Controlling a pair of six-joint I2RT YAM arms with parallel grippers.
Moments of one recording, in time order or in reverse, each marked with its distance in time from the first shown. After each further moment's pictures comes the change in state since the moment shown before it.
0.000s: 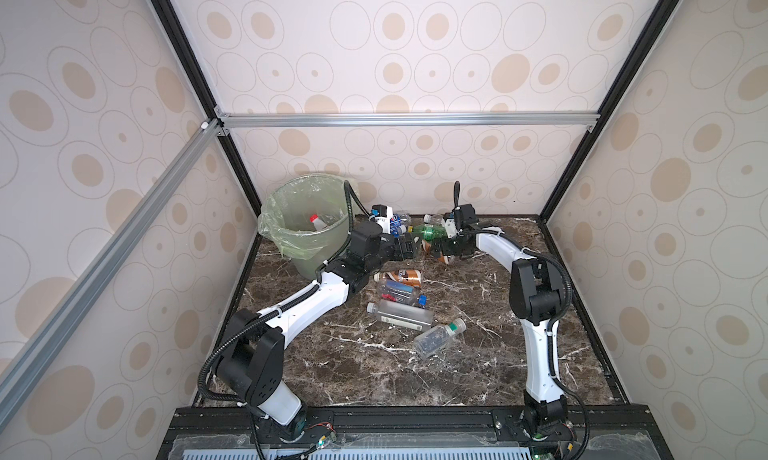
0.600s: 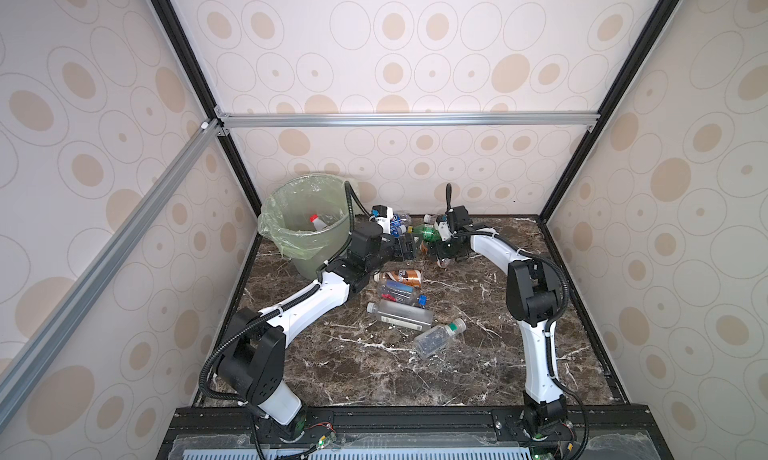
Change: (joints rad) left arm 0.000 0.007 0.000 0.000 0.002 -0.010; right arm 0.044 0.000 0.000 -0.024 0.010 -0.030
